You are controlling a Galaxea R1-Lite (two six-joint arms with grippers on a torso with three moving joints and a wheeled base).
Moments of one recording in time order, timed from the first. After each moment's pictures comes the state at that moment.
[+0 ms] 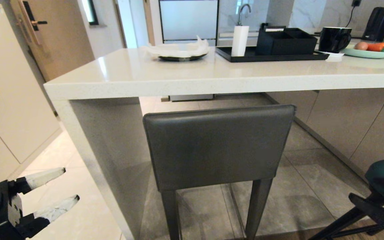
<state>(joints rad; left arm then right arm) 0.33 1.31 -0.08 -1.21 -1.13 -0.01 0.03 0.84 -0.22 -0.52 0.42 0.05</state>
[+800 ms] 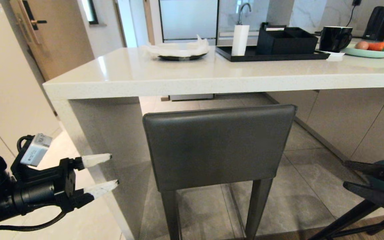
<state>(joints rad) 0.08 1.70 -0.24 -1.42 -1.11 -0.03 -0.34 1.25 -0.35 -0.60 1.19 -0.10</state>
